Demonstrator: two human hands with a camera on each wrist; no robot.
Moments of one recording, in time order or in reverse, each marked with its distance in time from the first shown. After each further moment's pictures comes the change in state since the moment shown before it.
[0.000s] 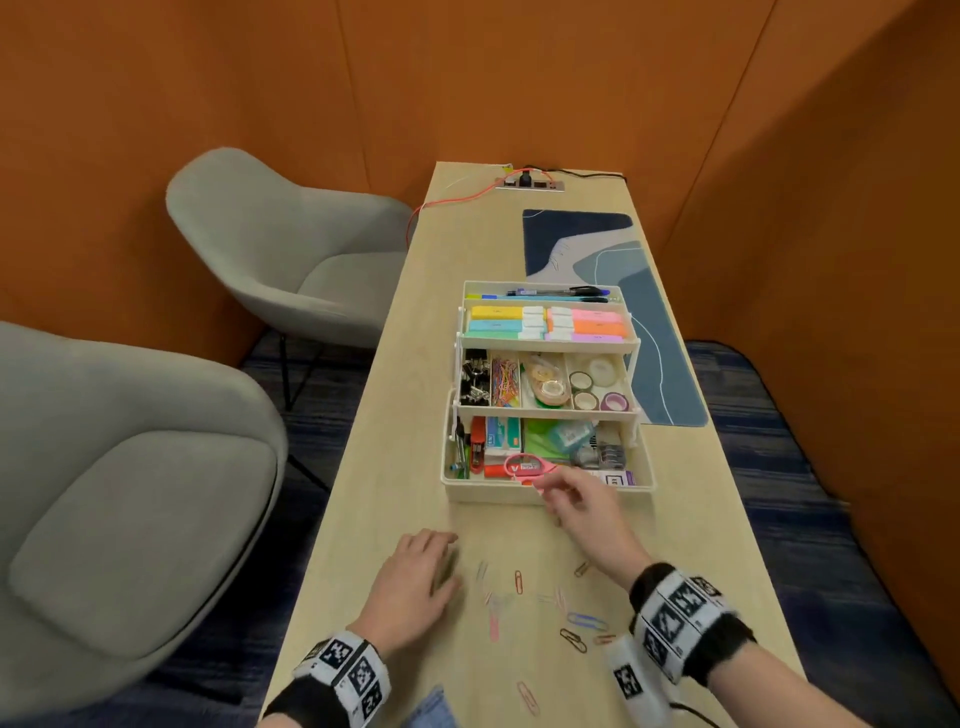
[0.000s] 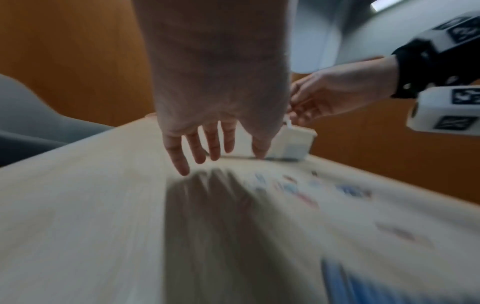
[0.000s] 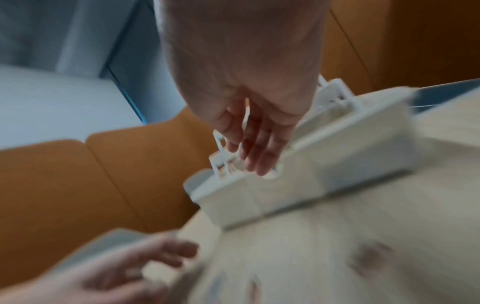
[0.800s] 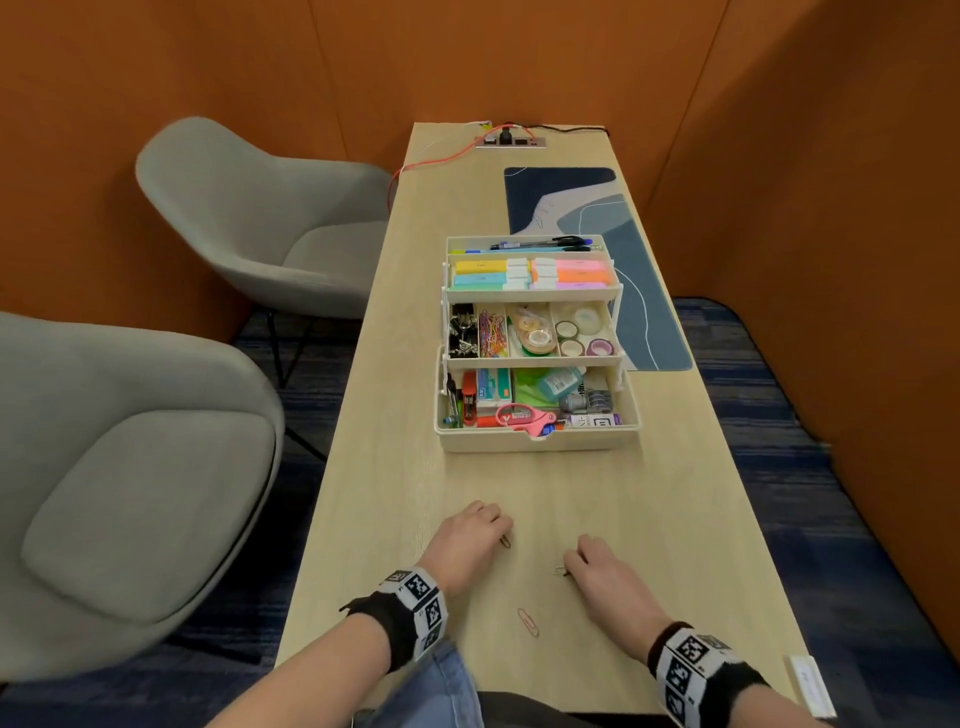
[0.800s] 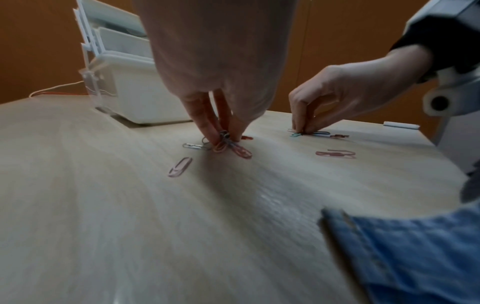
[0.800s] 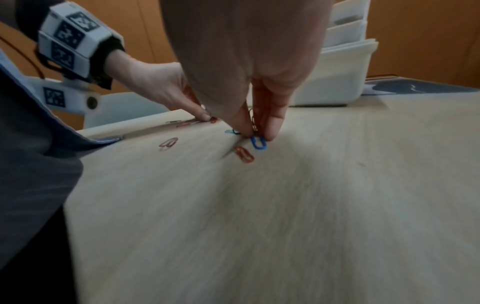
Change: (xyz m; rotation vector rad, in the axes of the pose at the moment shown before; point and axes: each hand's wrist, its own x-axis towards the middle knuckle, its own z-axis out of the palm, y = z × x) left_hand 0.011 0.043 0.034 0.310 -0.130 0.299; right_hand -0.109 0.086 0.029 -0.905 -0.300 -0.113
